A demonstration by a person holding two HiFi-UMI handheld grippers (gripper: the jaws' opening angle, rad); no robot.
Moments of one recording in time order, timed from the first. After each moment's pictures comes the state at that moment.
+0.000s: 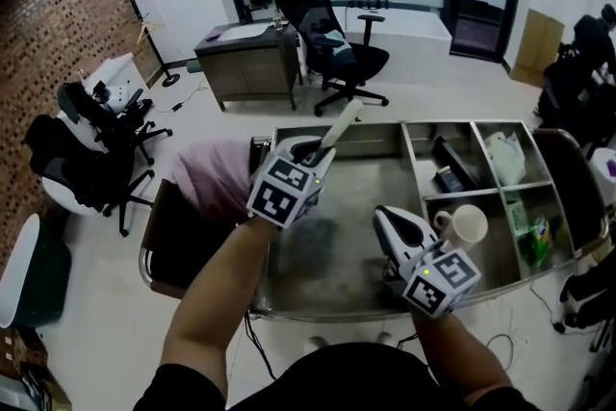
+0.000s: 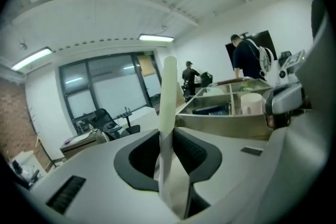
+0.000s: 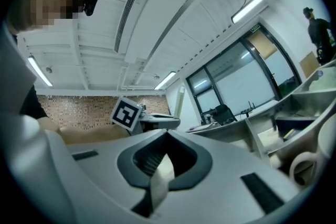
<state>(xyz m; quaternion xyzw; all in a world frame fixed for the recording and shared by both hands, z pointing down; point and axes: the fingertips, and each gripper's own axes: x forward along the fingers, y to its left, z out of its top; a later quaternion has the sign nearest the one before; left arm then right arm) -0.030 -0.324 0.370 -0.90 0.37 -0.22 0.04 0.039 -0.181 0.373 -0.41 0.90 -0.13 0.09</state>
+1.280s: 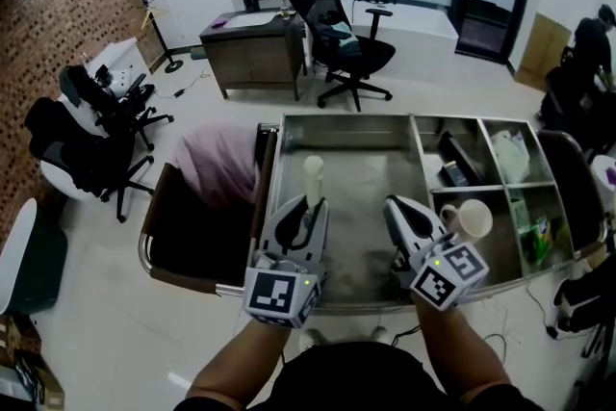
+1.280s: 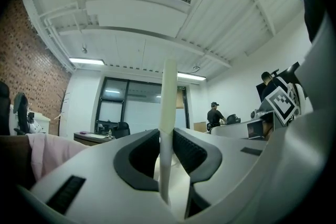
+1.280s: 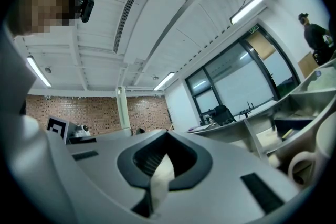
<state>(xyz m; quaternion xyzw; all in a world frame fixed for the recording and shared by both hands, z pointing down) -0.075 -0.183 0.353 -0.86 0.50 0.05 0.01 0.042 -0.183 0.374 -0.42 0.89 -0.13 0.10</state>
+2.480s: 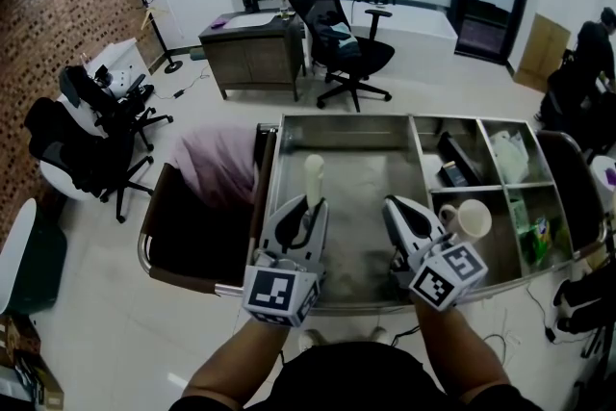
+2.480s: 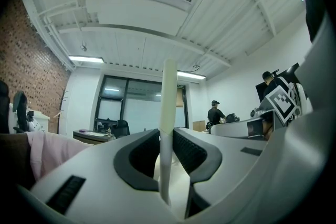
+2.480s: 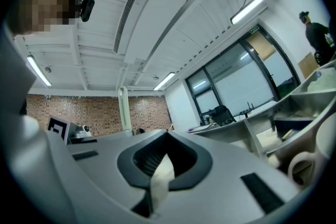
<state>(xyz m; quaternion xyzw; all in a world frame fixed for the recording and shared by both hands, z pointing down) -0.075 -0.186 0.357 -0.86 0.50 0.04 0.01 0.041 -0.182 0.374 -0.42 0.89 -0.13 0.10</state>
